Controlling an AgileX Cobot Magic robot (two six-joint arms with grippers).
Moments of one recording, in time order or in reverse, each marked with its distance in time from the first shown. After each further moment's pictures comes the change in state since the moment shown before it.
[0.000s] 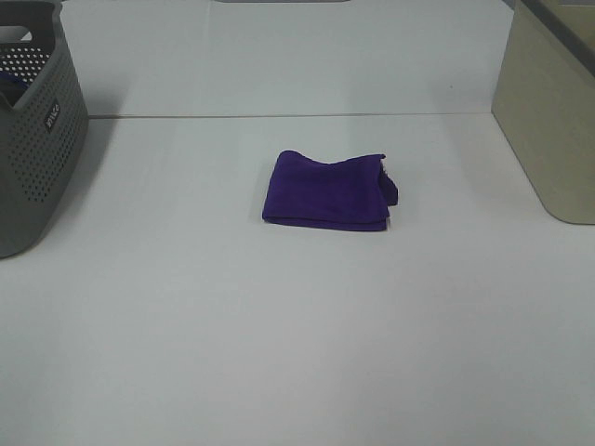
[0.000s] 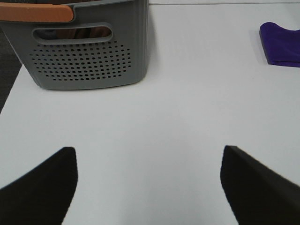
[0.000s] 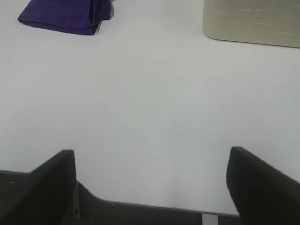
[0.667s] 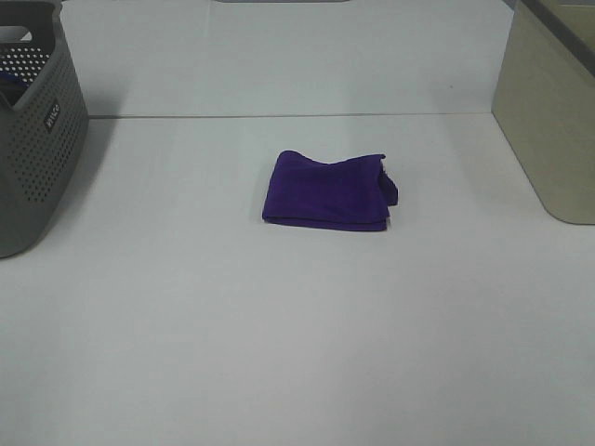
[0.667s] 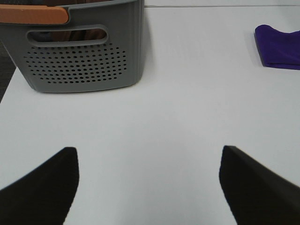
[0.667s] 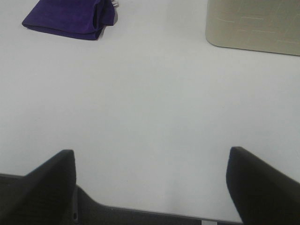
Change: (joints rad) left arm -0.016 0.000 0.002 -0.002 -0.009 -0.007; right arm 0.000 0.000 0.004 0.000 -0.021 -0.015
